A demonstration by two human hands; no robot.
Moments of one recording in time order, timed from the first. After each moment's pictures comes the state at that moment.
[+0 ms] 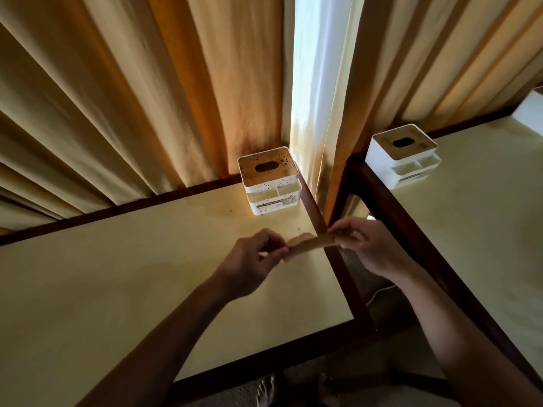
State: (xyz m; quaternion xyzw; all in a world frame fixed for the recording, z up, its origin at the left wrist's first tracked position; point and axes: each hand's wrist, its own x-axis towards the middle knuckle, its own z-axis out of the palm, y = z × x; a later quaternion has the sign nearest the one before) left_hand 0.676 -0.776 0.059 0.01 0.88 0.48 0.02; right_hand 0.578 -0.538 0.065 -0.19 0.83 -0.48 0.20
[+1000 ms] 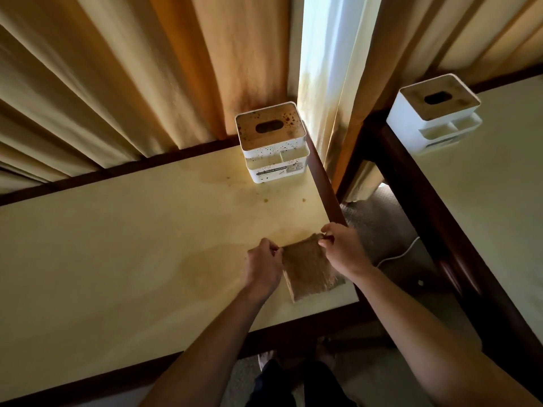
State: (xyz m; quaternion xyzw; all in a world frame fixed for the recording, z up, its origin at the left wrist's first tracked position) left_hand 0.664 -0.740 -0.096 -0.35 0.85 0.38 0.06; right_hand 0.573 -0.576 -0.089 -0.10 0.92 -0.34 0.19
